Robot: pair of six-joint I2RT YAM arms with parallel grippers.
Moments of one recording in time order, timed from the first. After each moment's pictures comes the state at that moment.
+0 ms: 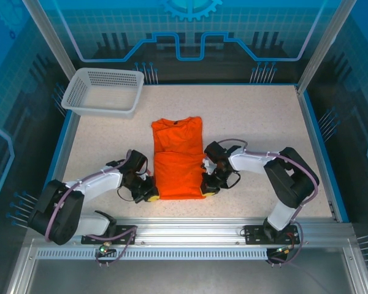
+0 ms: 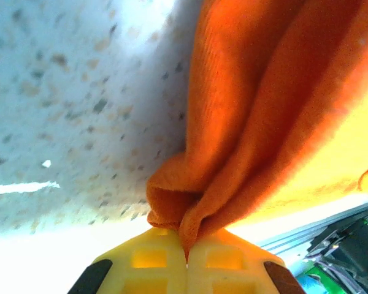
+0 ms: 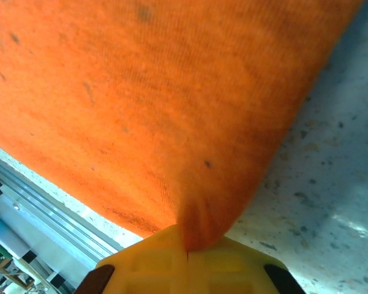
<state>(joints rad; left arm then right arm) -0.40 1.30 0.54 -0.63 0.56 -0.88 0.65 1.69 0.87 -0.68 -0.58 0.51</state>
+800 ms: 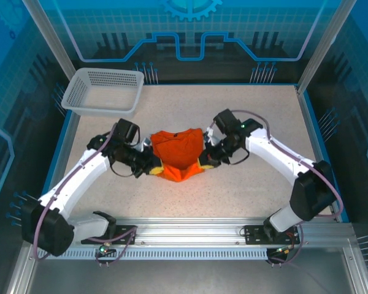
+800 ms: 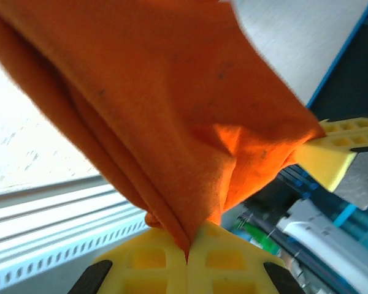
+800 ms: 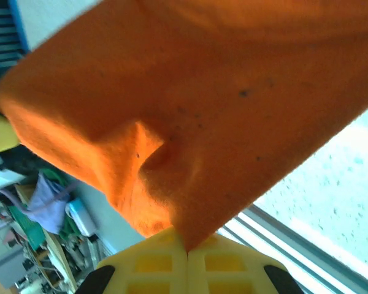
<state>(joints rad) -0.32 1.23 1.04 -0.95 0.71 -0.90 0.53 1.56 1.29 -1.00 -0.71 0.51</state>
